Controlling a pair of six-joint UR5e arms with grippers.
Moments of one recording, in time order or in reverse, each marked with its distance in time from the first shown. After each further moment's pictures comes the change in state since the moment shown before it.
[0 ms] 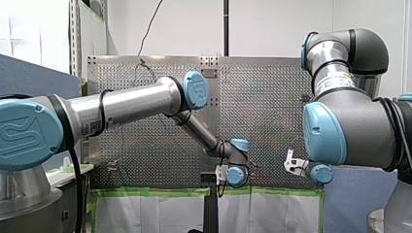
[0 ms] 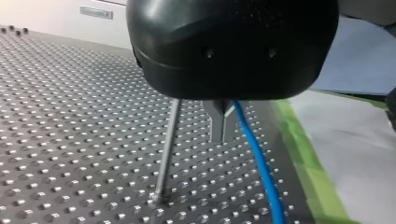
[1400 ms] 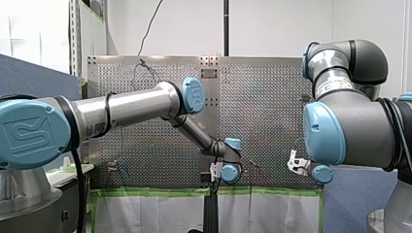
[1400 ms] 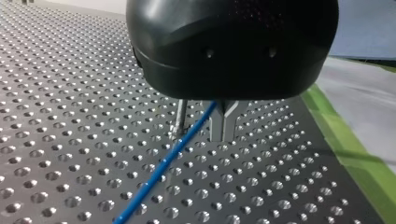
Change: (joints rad) left arm 0.065 -0.026 0.068 -0.011 0.019 0.022; right arm -0.017 0.078 -0.166 0.049 0.030 -0.006
